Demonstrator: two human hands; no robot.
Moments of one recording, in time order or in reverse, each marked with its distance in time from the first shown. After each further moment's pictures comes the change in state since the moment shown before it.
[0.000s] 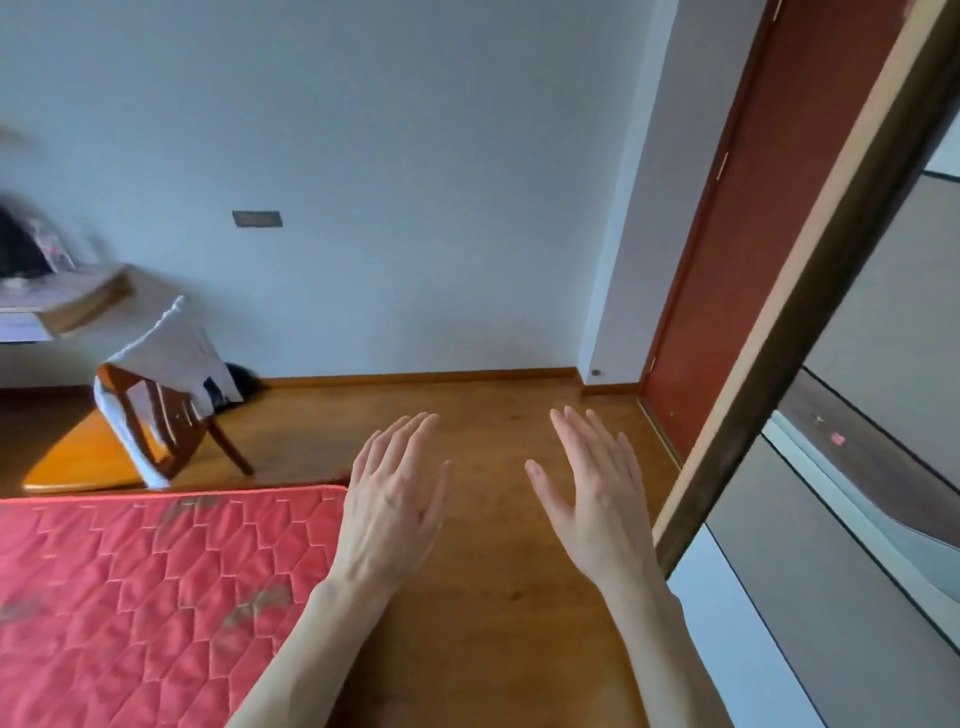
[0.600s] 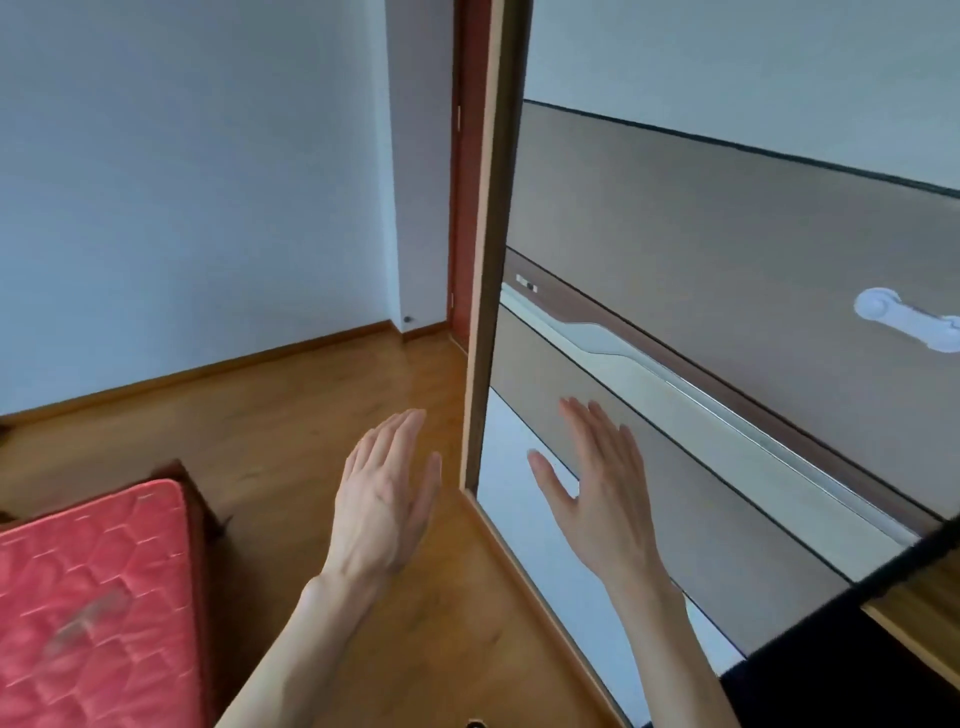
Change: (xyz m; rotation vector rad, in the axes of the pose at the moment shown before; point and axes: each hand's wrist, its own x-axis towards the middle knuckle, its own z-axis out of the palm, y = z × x) left_hand -0.189 0.195 -0.039 -0.331 -0.219 0.223; right_hand -0.297 -0.004 -0.210 -0.219 0.112 0.402
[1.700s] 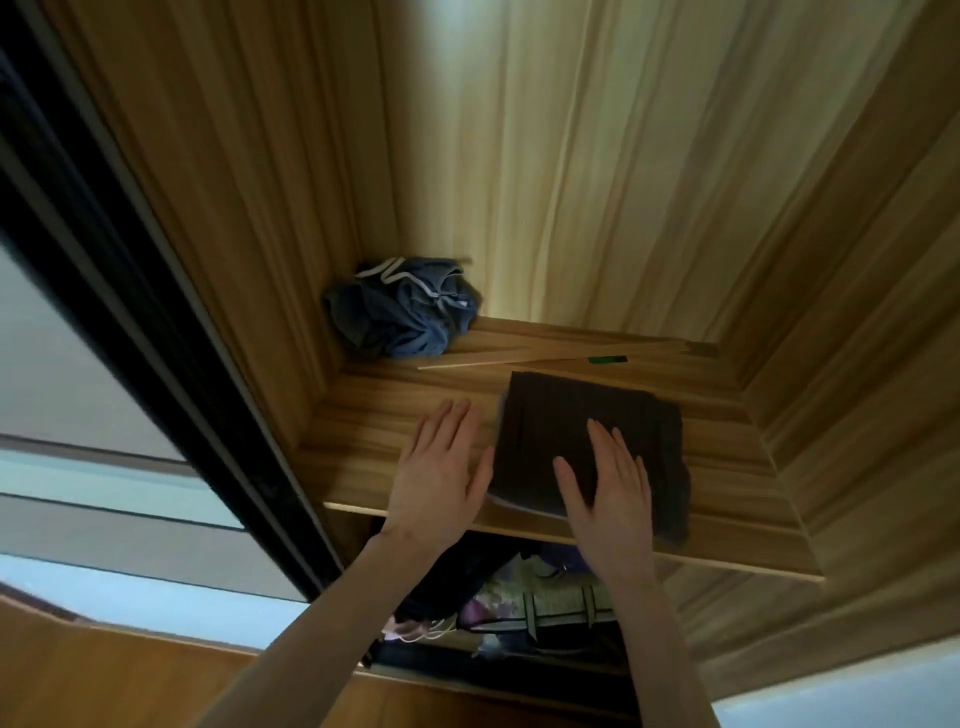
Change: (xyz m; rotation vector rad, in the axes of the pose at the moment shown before) left_hand -0.130 0.578 0.381 -0.234 -0.576 0.847; right_hand -0.336 0.476 -0.306 -0.295 0.433 0.927
